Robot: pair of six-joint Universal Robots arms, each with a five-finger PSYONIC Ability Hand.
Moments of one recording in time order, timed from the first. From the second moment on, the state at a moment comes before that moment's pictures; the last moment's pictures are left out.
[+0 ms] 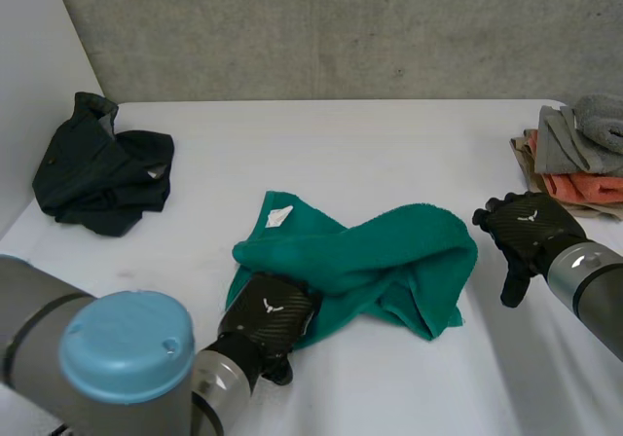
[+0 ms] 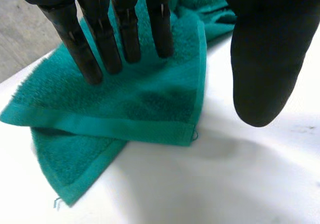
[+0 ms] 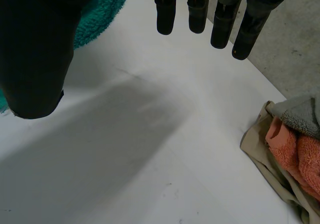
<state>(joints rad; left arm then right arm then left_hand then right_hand) 3.93 -1.93 -1.83 3.34 -1.62 3.38 1.77 -1.33 1.76 0.01 1.43 2.57 0.49 0.50 0.50 0.49 0.31 0.22 0.23 0.21 0.24 0.06</state>
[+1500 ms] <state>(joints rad) 4.08 -1.78 -1.64 3.44 -1.62 3.49 1.99 -1.02 1.52 0.09 1.28 3.35 1.14 1.20 1.19 1.20 0.97 0.22 0.23 0.22 0.24 0.06</state>
